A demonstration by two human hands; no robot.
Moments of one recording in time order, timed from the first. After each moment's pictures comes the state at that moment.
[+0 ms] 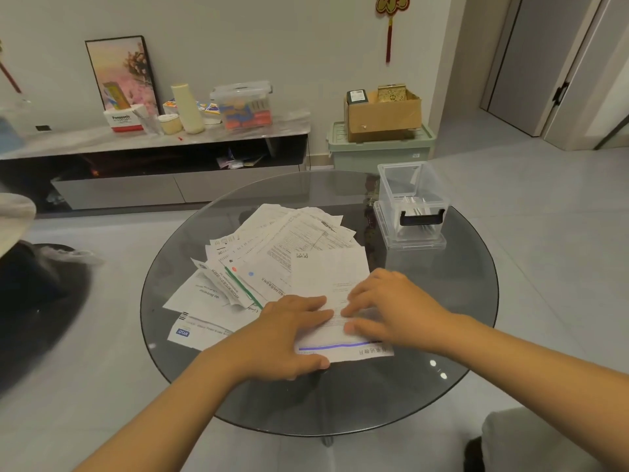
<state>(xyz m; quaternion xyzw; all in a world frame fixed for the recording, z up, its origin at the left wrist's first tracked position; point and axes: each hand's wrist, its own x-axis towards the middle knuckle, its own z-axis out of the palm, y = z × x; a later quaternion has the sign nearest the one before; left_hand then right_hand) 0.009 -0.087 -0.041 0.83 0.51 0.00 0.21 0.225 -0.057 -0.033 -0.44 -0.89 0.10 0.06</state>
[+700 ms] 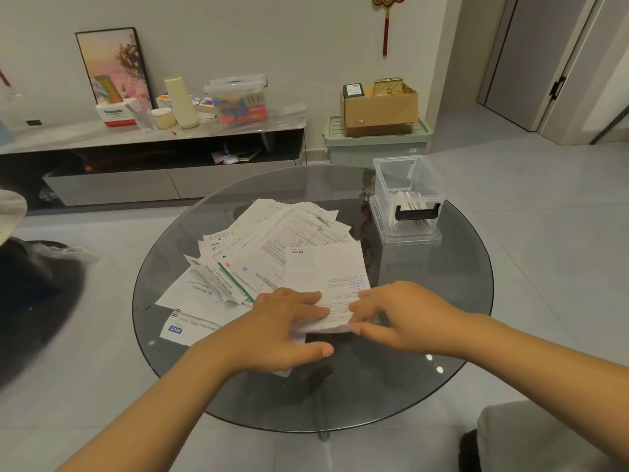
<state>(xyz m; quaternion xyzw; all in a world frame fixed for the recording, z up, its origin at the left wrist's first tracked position) 0.014 -0.089 -0.033 0.82 0.52 0.01 0.22 0.240 -0.072 -0.030 -0.44 -0.88 0.16 0.04</state>
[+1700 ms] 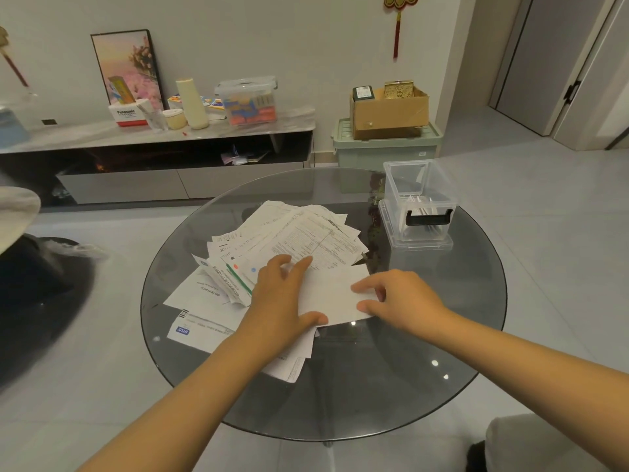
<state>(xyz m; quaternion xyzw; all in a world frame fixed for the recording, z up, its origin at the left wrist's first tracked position) 0.024 -0.065 -0.048 0.74 0.64 0.17 0.12 0.221 -0.046 -0.040 -0.59 -0.76 0.23 0.14</state>
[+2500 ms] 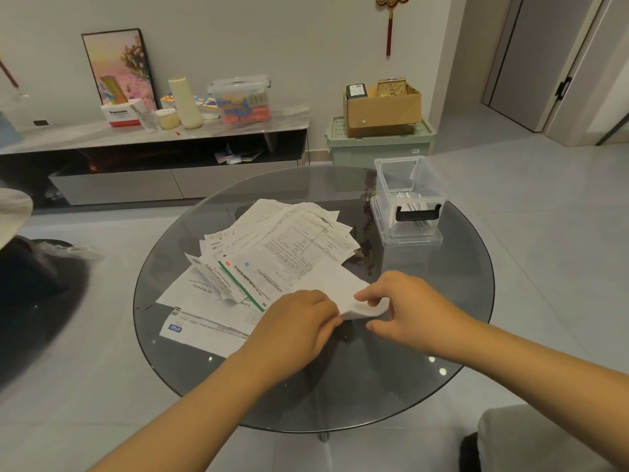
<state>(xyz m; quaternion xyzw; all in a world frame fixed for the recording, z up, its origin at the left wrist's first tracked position) 0.044 -0.086 -0.056 0.87 0.47 0.15 0.04 0.237 -0.081 -0.018 -0.55 -0.81 0.20 0.10</state>
